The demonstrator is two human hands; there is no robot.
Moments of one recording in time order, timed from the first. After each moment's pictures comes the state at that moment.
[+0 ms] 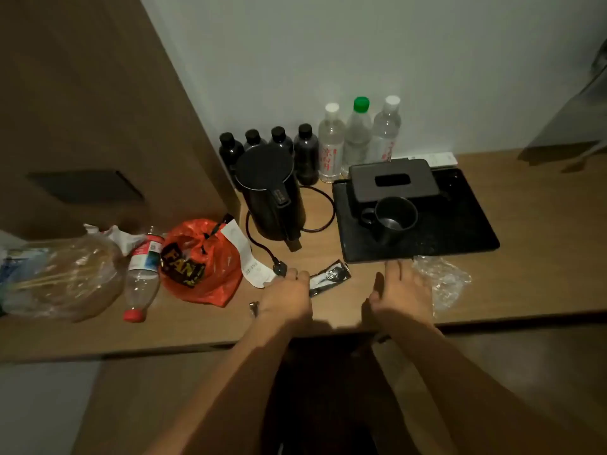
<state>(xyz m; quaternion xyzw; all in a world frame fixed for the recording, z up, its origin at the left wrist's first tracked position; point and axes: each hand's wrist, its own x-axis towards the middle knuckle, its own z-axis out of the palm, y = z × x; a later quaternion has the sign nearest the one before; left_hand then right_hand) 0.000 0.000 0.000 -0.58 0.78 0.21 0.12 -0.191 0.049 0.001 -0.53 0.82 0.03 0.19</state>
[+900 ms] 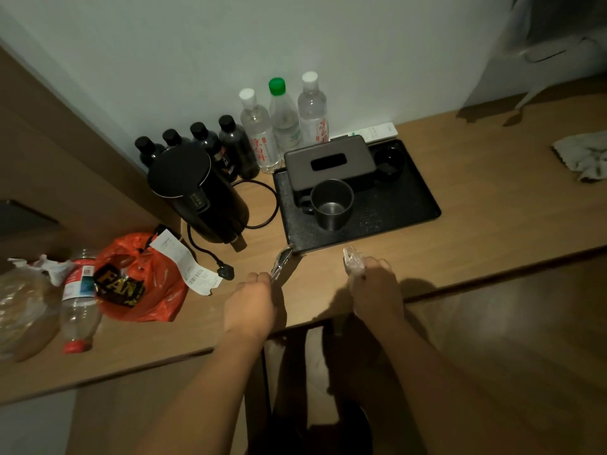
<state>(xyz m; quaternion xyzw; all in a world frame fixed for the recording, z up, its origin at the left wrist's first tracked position) -0.055 0.024 0.006 -0.63 0.76 0.13 0.11 -0.250 0.075 -0.018 -0.41 0.85 -0.18 0.28</state>
